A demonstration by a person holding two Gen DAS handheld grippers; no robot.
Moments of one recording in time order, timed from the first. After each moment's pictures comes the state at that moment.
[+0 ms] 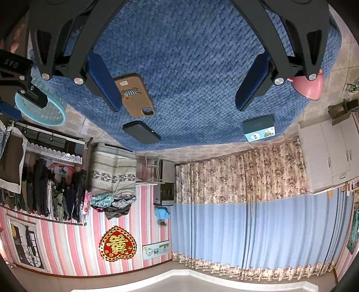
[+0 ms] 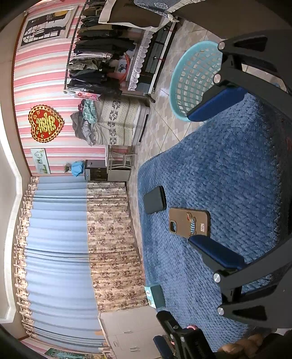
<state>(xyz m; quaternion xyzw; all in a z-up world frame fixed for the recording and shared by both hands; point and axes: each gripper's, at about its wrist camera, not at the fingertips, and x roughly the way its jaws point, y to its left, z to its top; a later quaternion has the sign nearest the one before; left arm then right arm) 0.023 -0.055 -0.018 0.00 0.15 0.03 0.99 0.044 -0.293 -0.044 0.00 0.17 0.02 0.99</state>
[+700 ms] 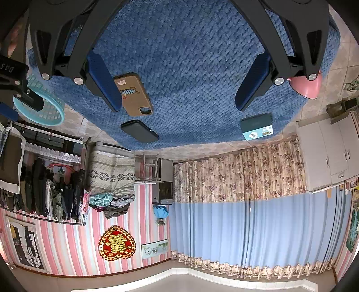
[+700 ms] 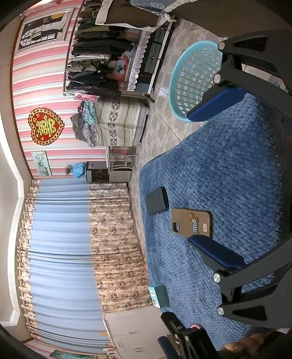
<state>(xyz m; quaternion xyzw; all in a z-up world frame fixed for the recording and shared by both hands) 0.023 -0.050 -0.020 0.00 0.15 0.03 0.99 0.046 -0.295 -0.044 0.01 0.17 0.02 0.99</state>
